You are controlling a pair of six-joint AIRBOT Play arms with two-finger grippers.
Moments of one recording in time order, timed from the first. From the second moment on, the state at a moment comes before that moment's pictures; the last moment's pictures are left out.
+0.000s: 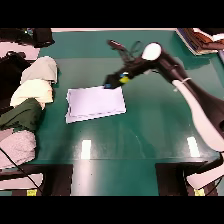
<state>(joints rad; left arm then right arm) -0.07 -1.40 1.84 1.24 -1.13 -1.52 0.41 -1.66 1.68 -0.87 1.24 1.30</state>
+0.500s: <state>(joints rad) -0.11 -1.42 1.83 1.22 -1.15 -1.51 0.16 -1.72 1.28 -0.66 1.14 1.33</state>
